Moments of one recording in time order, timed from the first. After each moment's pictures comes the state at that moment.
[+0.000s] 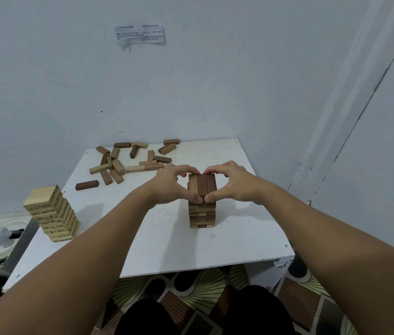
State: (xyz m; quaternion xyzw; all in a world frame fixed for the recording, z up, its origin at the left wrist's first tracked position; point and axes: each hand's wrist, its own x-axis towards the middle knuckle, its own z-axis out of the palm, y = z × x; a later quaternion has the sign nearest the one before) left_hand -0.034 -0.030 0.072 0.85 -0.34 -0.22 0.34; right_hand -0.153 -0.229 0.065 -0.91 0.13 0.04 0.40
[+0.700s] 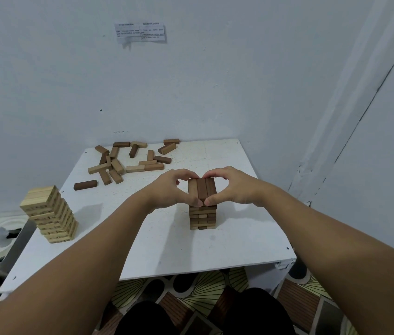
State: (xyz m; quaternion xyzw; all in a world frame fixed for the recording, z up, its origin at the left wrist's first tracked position) left_hand -0.030 -0.028 0.060 0.82 -0.32 -0.27 0.38; right_hand -0.145 -0.234 0.055 -0.89 0.11 0.07 0.44
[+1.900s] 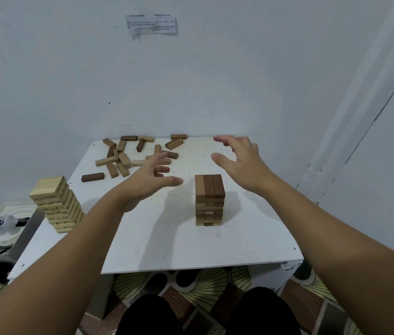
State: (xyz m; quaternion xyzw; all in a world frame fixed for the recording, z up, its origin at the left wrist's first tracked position) left_hand -0.018 0.022 0.072 0.79 -0.24 -0.26 0.50; right_hand -0.146 -0.206 0.094 -0.89 0.14 -0.15 0.40
